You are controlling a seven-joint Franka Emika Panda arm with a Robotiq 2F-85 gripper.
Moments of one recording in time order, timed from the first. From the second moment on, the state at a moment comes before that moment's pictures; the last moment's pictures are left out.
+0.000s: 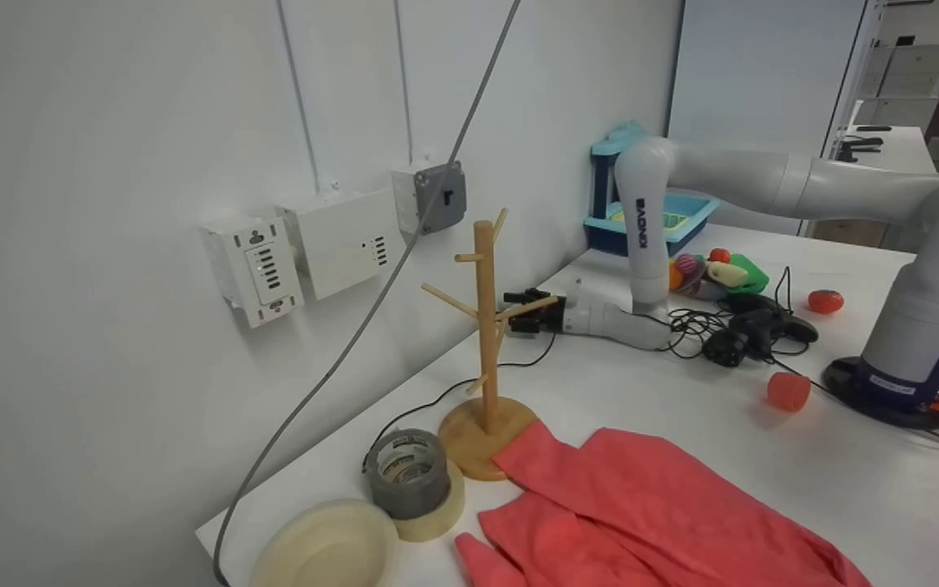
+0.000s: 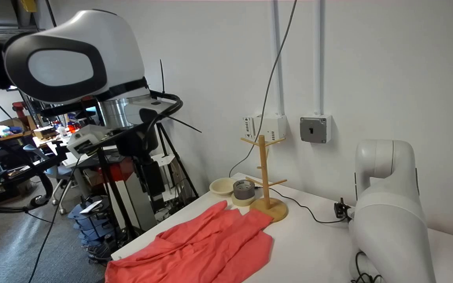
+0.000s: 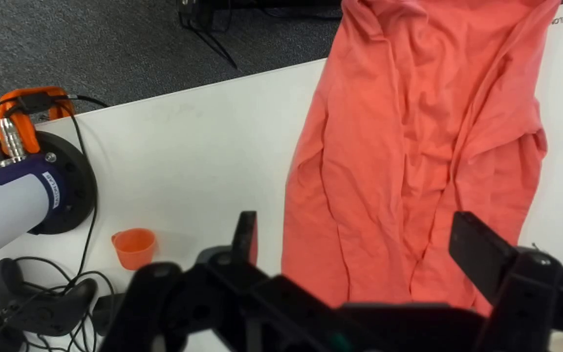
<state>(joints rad) 0.01 -0.59 0.01 -2.52 0.01 1.92 0.03</state>
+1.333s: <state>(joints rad) 0.04 -0.25 0.04 -2.37 0.02 2.10 0.03</state>
